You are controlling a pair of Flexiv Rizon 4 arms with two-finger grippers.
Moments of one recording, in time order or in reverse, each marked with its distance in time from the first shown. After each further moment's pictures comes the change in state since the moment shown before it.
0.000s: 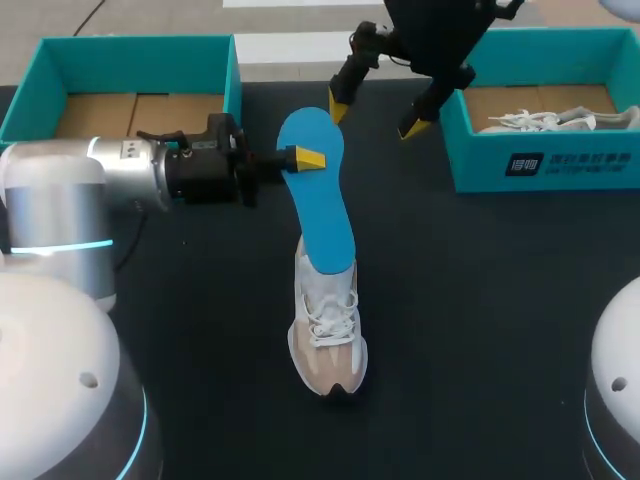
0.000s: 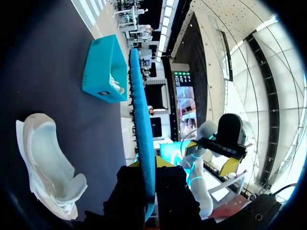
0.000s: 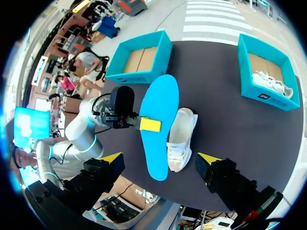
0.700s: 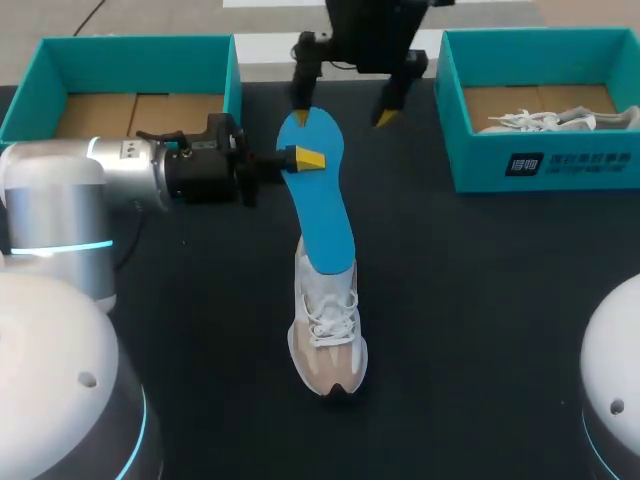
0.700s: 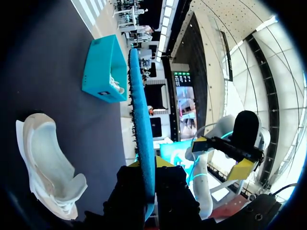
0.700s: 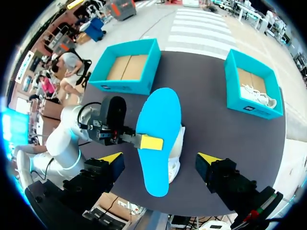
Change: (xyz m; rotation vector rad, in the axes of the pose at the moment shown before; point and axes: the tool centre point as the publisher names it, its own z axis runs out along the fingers) left arm 0.000 0.000 0.000 0.000 0.000 0.000; right arm 0.025 0.025 0.024 -0.093 -0.238 -0.014
